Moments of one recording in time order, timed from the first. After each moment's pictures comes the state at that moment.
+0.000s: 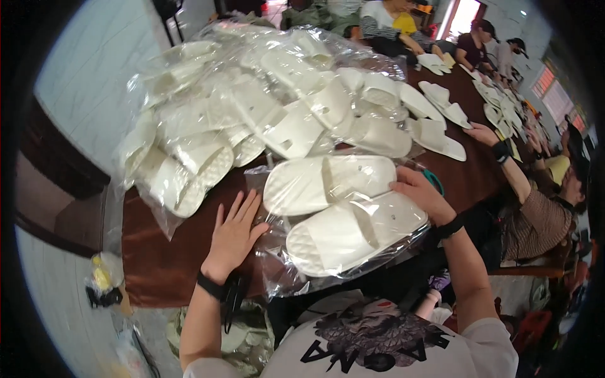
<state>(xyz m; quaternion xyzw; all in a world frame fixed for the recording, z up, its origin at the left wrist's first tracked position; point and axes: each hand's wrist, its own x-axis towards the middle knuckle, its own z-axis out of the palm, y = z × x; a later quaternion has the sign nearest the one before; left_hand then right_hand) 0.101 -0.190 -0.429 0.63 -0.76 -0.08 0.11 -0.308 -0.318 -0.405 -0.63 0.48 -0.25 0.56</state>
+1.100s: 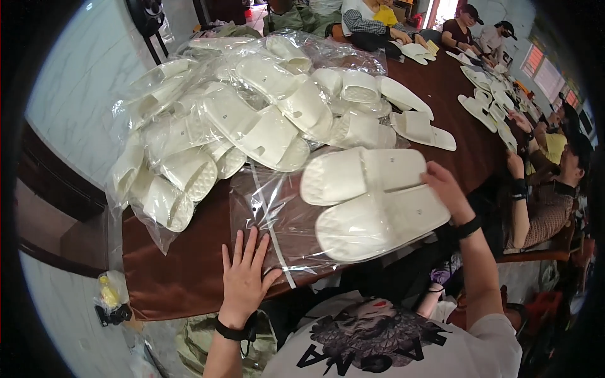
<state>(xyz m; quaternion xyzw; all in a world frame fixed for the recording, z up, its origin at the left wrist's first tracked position) 0.051 -0.134 -0.428 0.64 -0.76 -0.07 0.10 -0.391 -0.310 -0.409 -0.60 0.52 -0.40 0.46</state>
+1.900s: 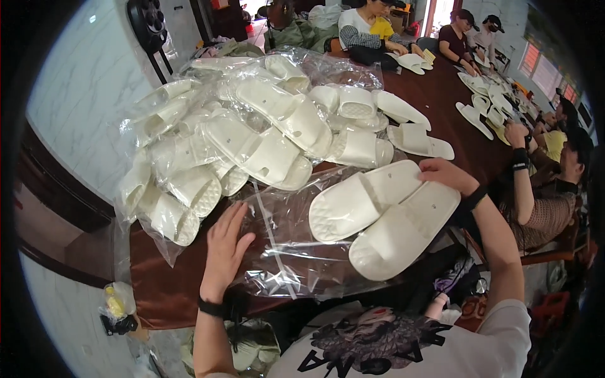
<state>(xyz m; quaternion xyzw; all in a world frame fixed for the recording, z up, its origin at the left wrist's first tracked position) 0.080 -0.203 -0.386 0.58 -0.76 -0.10 0.28 -0.423 -0.362 -0.359 -0.71 0.53 -0.17 0.44</state>
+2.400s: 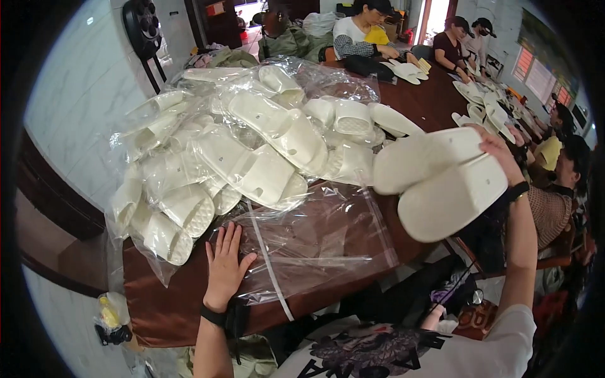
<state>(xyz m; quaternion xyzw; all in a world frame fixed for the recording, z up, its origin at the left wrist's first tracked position) 0.093 -0.221 -0.440 0.68 -0.72 -0.06 0.13 -0.556 -0.384 -0.290 -0.64 0.57 -0.37 0.35</state>
